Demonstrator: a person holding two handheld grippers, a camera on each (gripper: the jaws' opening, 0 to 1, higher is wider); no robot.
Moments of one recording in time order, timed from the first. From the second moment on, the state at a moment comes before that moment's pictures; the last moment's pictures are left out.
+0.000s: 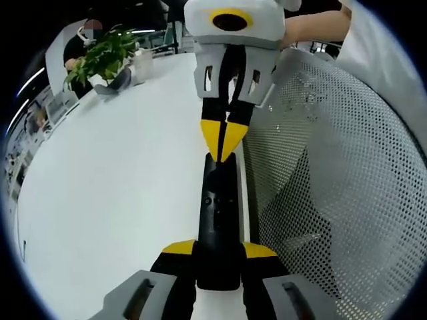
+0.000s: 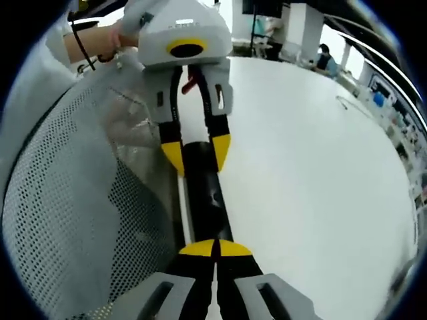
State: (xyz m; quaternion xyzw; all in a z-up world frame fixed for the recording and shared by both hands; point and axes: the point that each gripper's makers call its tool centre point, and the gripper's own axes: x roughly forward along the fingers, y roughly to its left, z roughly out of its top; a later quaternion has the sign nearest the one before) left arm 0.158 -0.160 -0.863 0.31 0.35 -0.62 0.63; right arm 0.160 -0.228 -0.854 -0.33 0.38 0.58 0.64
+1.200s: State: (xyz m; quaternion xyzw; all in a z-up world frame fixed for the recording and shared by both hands) left arm 0.157 -0.160 -0.863 0.31 0.35 -0.63 0.63; right arm 0.158 -0.215 -0.854 -0.37 0.36 0.59 0.62
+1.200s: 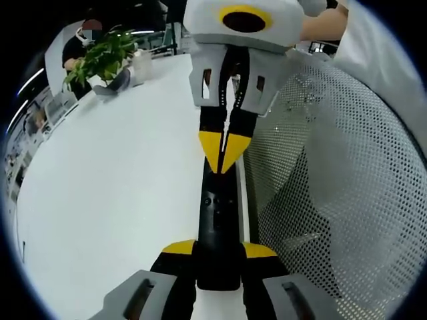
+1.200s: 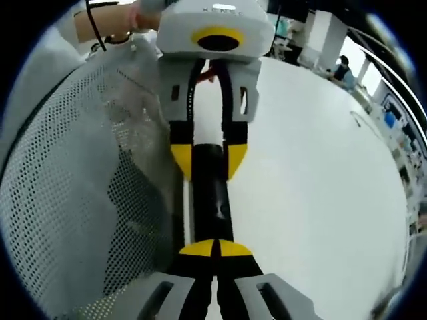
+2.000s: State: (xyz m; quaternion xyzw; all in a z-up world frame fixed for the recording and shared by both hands) left arm 0.157 -0.160 -0.864 0.31 0.34 -0.63 0.63; right arm 0.156 -0.210 -0.856 -0.38 0.36 0.60 0.60
